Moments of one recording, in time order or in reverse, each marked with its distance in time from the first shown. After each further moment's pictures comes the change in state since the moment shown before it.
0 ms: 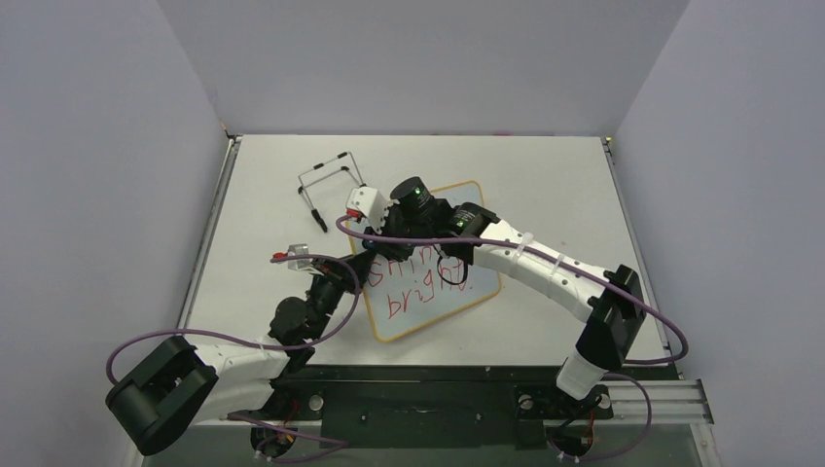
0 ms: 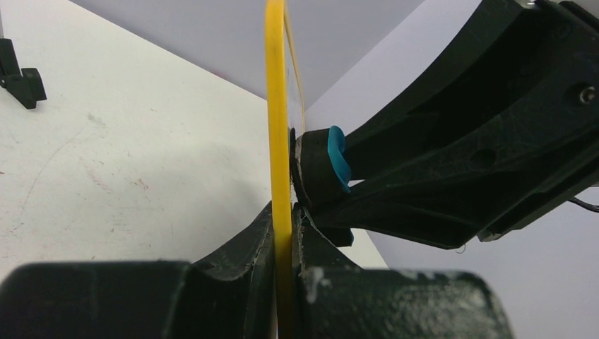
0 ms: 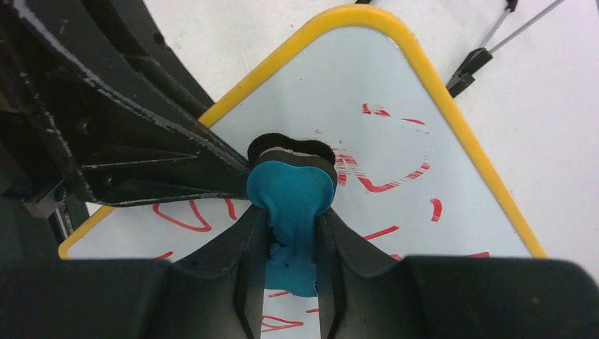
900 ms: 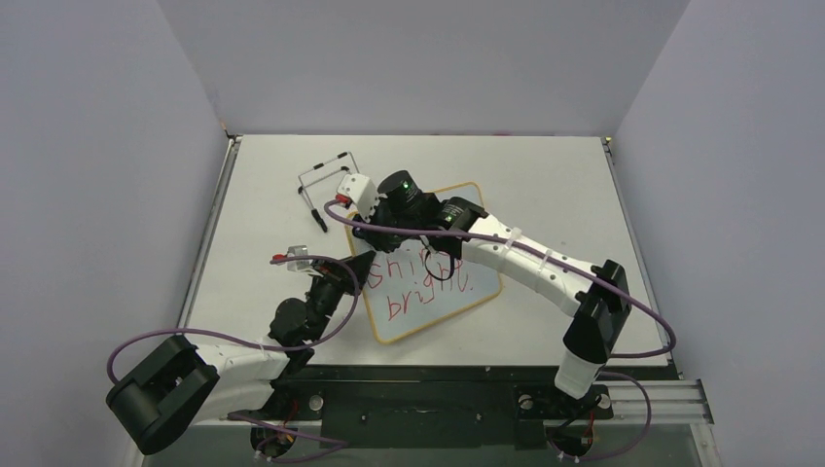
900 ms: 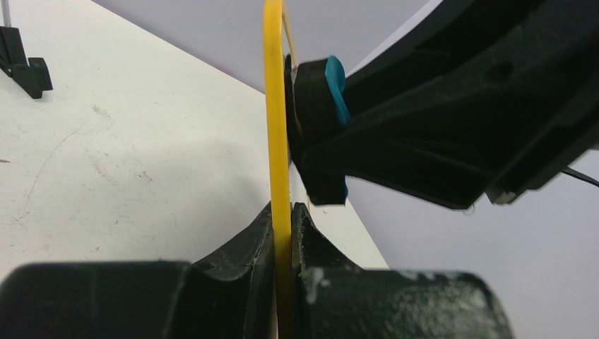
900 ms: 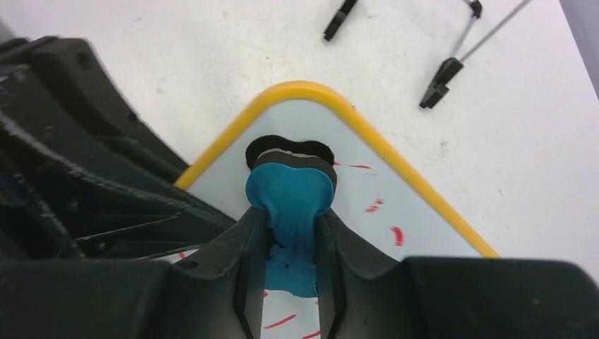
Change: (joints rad) left arm 0.000 0.006 -0.014 0.009 -0.004 -0.016; right arm 0.032 0.070 0.109 0.000 0.099 0.075
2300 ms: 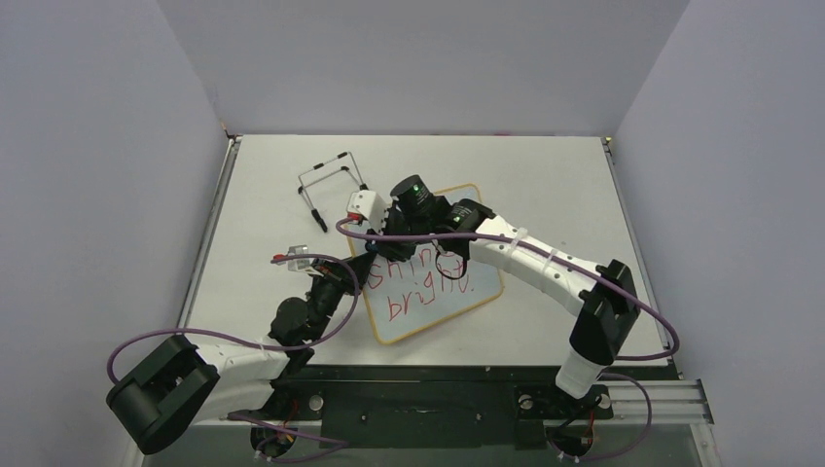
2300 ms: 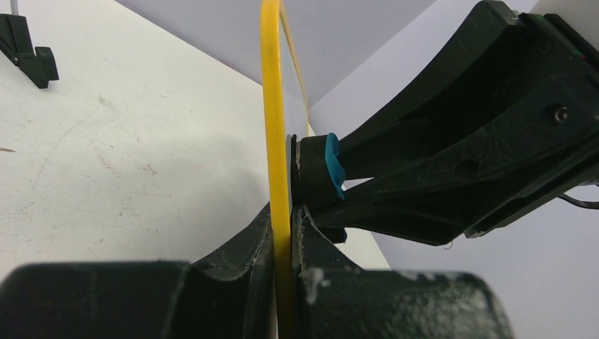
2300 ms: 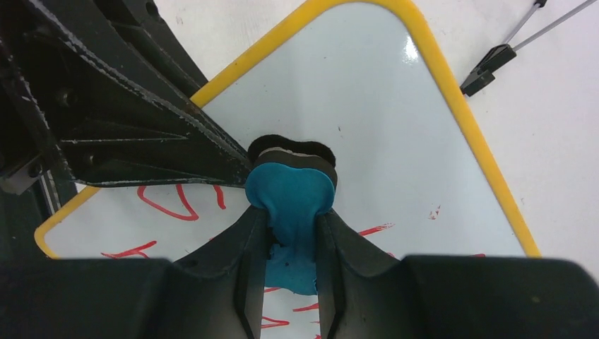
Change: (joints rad) left arm 0.002 0.006 0.001 -0.016 -0.008 -0.019; right arm -0.063 -0.030 -0.096 -0.029 -0.160 -0.146
